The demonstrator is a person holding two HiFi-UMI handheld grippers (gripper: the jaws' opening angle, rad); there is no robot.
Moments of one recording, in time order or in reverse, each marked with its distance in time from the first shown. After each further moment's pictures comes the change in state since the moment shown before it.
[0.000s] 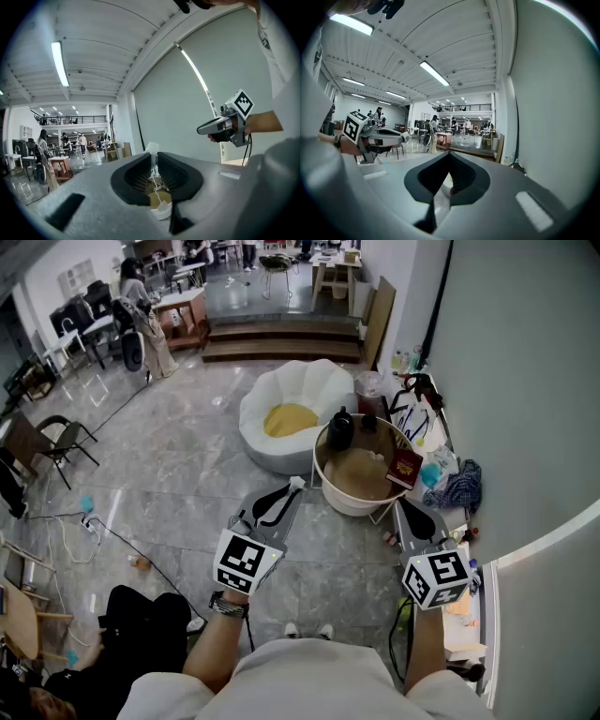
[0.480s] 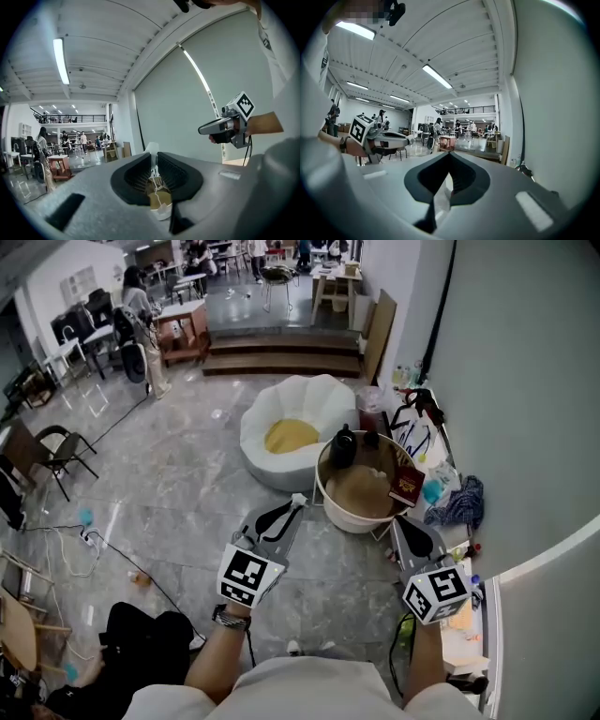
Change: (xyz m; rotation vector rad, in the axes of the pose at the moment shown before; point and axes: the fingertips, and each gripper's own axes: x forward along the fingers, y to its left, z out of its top) left arm 0.009 0.030 -0.014 -0.023 0.007 -0.008; right arm 0.029 0.012 0.000 0.003 -0.032 0.051
